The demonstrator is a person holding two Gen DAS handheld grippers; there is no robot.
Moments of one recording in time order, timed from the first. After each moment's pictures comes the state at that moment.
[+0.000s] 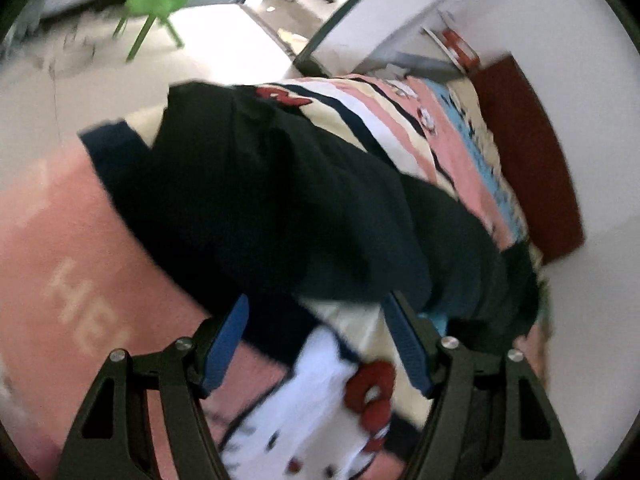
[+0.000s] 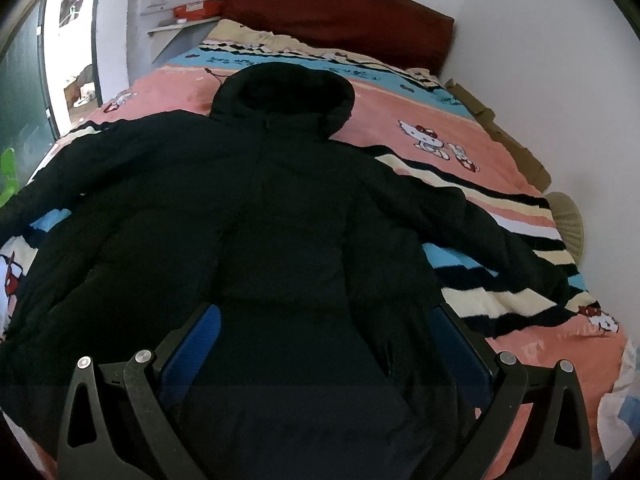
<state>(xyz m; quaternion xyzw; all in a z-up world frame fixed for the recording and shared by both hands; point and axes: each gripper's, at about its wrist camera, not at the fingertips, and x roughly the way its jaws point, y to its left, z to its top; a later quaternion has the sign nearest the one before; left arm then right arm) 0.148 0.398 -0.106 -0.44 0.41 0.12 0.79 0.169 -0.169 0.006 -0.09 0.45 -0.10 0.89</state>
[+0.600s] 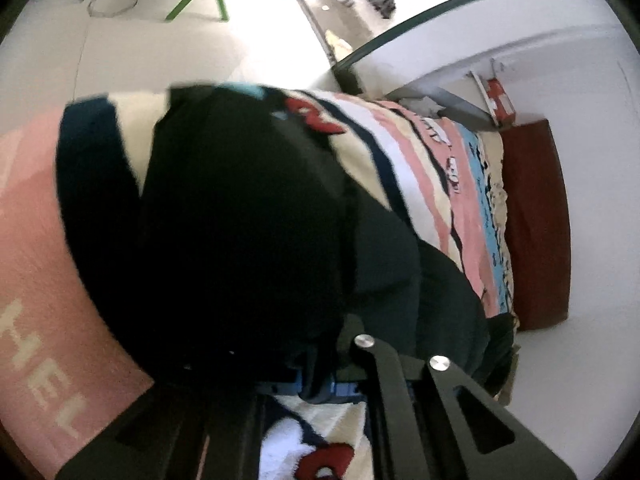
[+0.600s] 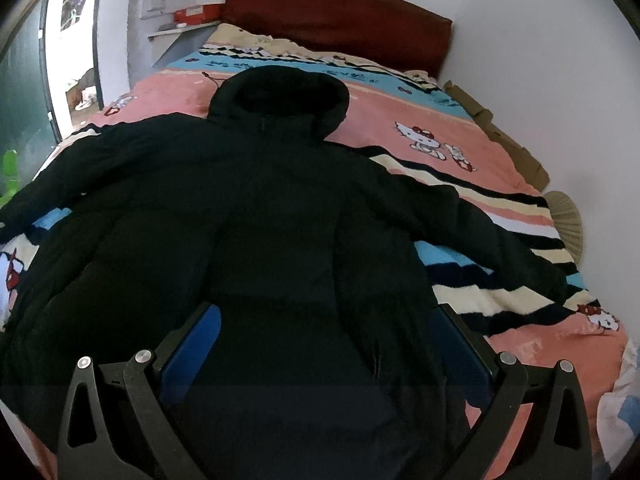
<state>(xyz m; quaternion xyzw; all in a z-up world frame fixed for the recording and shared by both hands) 0.189 0.433 -0.116 -0.52 0.38 0.16 0.75 0.156 -0.185 0.008 -0.09 0.44 -0.10 0.89</state>
